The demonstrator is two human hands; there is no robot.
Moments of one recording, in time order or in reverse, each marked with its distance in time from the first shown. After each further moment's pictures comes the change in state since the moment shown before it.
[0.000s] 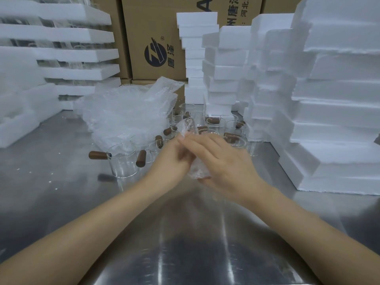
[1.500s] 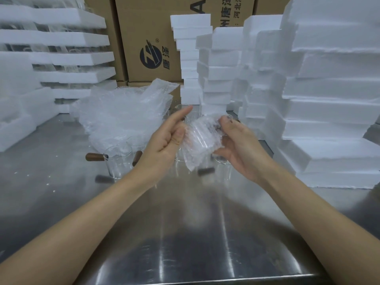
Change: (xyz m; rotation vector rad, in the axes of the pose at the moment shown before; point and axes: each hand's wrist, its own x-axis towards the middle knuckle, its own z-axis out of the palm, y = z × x) left_hand 0.004 -0.010 -0.014 -0.283 0.064 0.145; right_hand 0.012 0.033 -0.017 1.612 0.122 0.968
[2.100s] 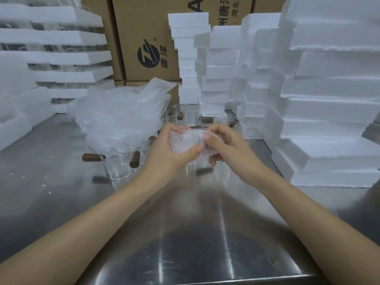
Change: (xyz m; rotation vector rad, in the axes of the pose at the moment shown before) left_hand -0.005 0.000 0.016 0.036 0.133 -0.238; right_hand -0.005 0.011 0.003 -0.476 -0.051 -0.145
